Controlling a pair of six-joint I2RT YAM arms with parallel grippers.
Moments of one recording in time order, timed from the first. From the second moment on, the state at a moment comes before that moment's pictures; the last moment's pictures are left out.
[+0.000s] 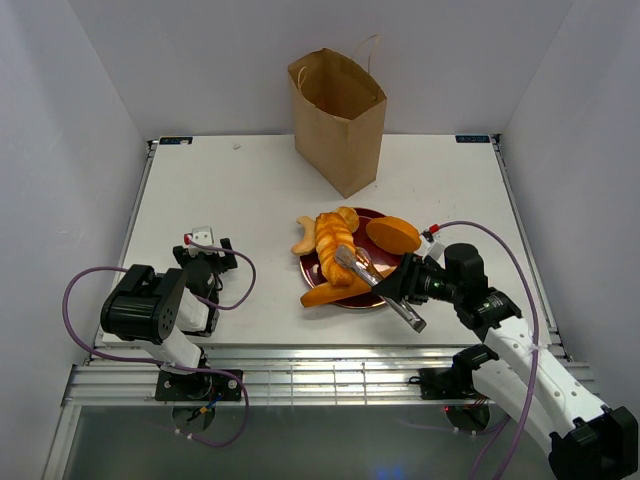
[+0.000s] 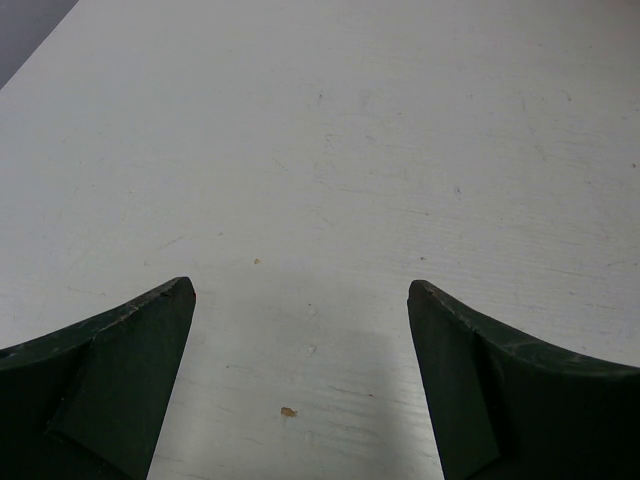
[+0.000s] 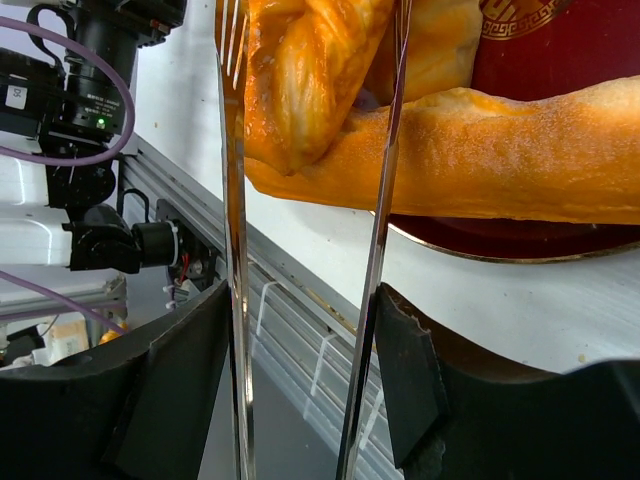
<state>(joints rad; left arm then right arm) -0.13 1.61 0.11 1.37 -0.30 -0.03 0.43 0.70 0.46 -0.30 -0.53 0.69</state>
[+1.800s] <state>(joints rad) -0.13 1.61 0.11 1.37 -0.30 -0.03 0.43 0.77 0.90 -0.58 -0.36 0.42</state>
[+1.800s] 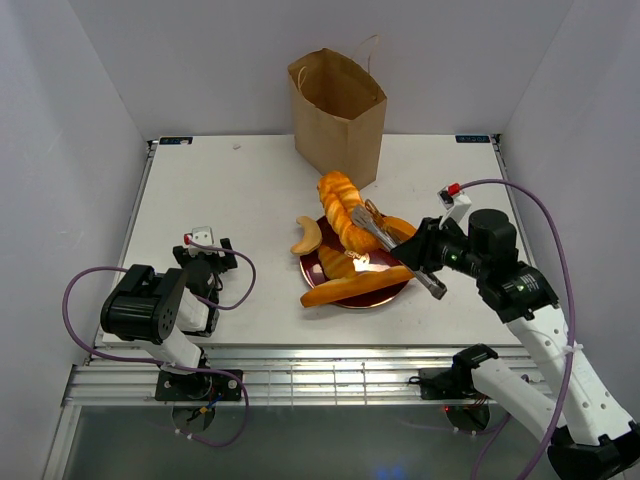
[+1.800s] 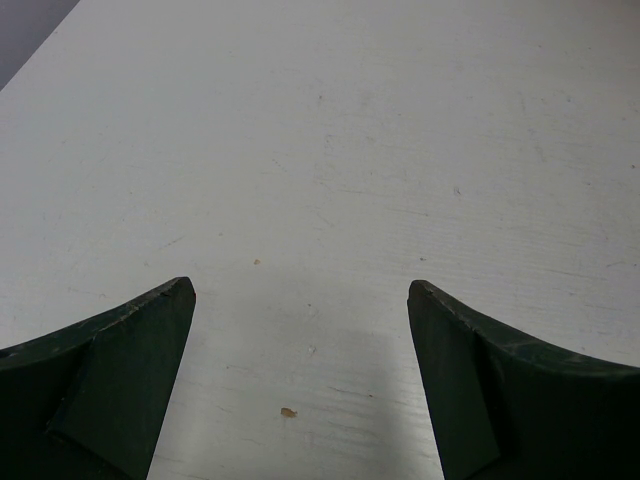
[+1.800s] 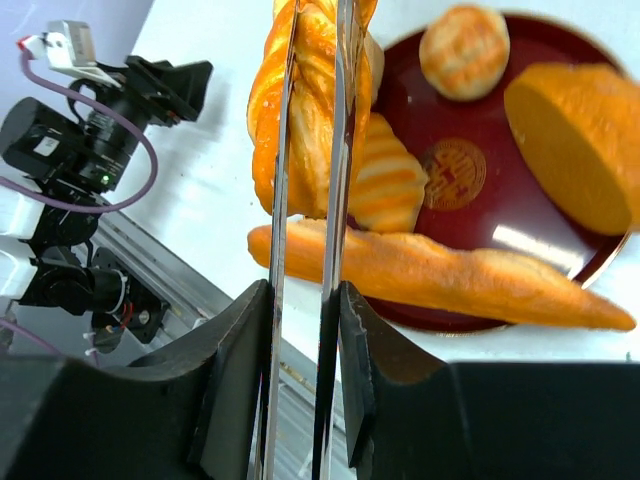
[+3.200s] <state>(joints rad) -0.13 1.61 0.11 1.37 -0.30 -0.03 0.43 1.58 1.69 -0.13 -0.09 0.16</state>
